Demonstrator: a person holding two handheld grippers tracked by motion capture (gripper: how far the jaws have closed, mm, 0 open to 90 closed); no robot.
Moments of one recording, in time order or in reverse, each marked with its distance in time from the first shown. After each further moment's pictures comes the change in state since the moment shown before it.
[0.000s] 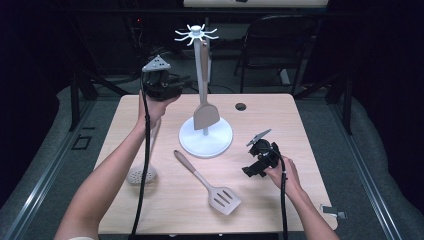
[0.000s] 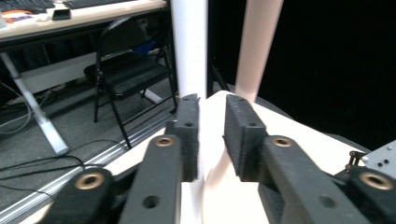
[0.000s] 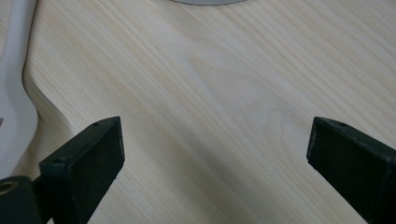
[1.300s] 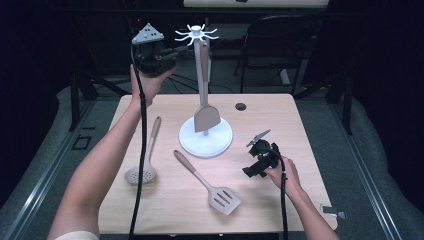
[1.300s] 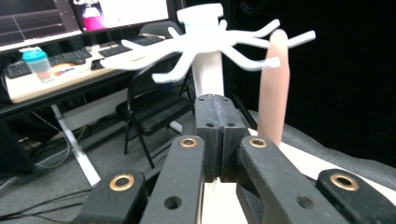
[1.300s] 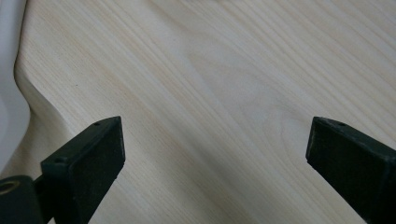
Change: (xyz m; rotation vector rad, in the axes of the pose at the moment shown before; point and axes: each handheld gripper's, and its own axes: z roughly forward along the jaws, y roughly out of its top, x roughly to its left) left arm -0.002 0.069 -0.024 -0.107 0.089 0.084; right arm -0.002 -0.001 0.002 0.031 -0.011 -0.018
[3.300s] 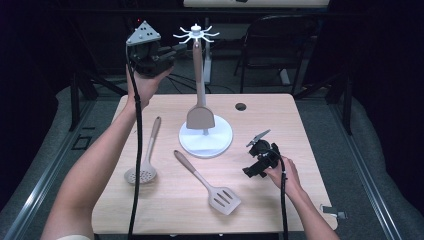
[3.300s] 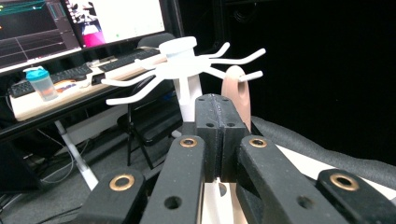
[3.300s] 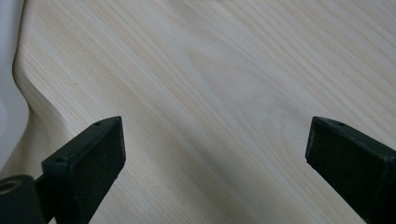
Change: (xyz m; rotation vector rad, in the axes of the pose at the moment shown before) left arm -0.011 0.008 -0.015 -0.028 -0.006 0.058; right arm 0.001 0.000 0.001 0.001 0.007 0.010
